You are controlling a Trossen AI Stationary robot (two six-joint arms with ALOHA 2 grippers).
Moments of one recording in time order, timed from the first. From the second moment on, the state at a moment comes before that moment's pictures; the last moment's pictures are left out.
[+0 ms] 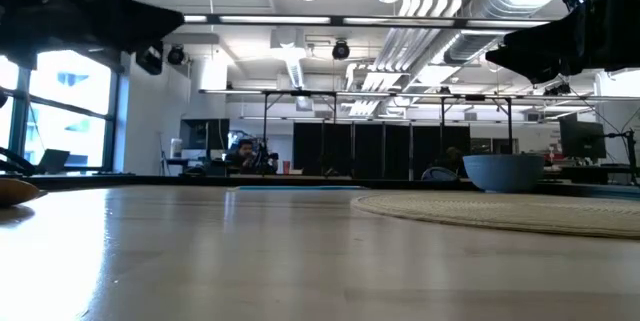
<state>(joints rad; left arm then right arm) 0.21 0.45 0.09 0.52 0.31 -0.17 -0.05 0.03 0.01 0.08 0.14 -0.09</state>
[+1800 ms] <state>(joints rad) -0.68 1.01 0.58 -0.05 -0.12 -0.25 -0.05 0.03 0.01 0.07 0.14 -0.09</state>
